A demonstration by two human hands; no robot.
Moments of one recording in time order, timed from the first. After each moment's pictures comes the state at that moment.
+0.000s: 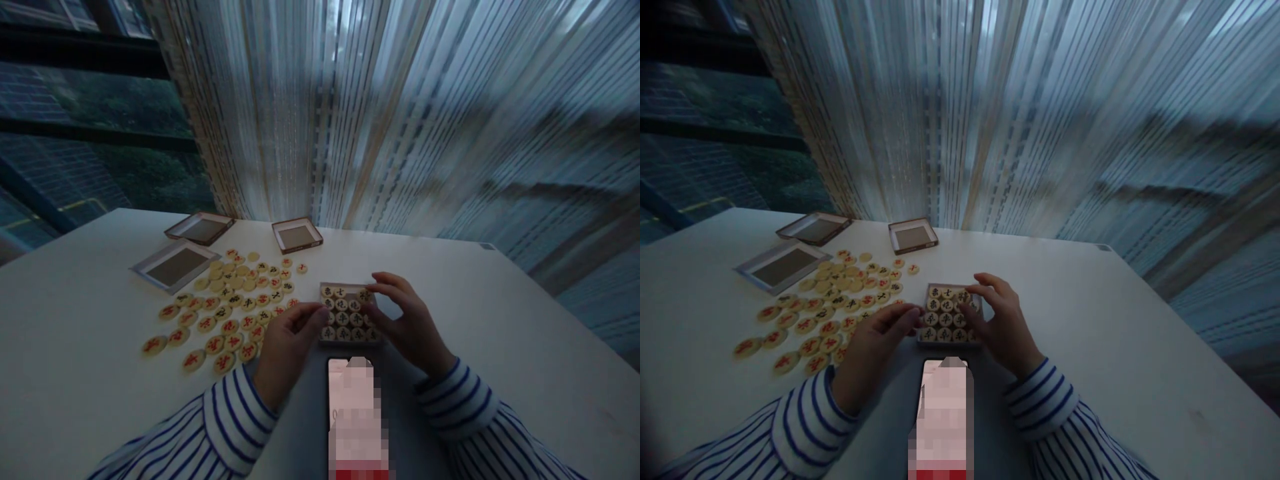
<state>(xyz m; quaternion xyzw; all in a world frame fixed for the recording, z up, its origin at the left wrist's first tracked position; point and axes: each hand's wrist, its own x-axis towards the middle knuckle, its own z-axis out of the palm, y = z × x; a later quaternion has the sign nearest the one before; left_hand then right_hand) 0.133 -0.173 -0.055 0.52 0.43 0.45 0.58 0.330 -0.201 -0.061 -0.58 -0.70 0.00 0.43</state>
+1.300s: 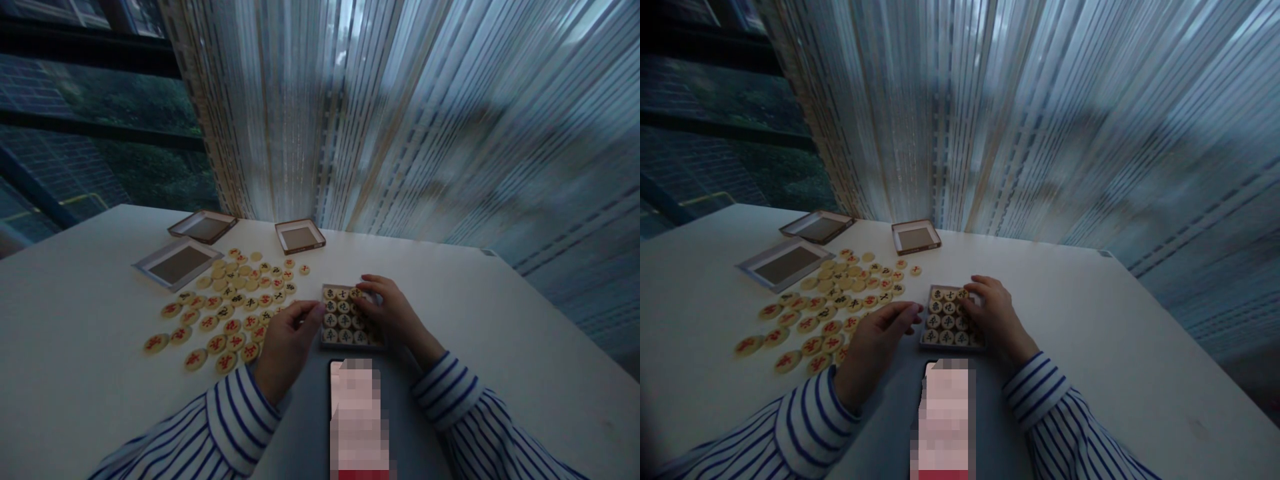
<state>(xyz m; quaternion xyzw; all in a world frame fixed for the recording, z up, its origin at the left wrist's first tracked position) 0.130 -0.166 -0.054 0.58 0.46 0.45 0.50 0.338 -0.158 -0.081 -0.66 -0.68 0.05 0.31</state>
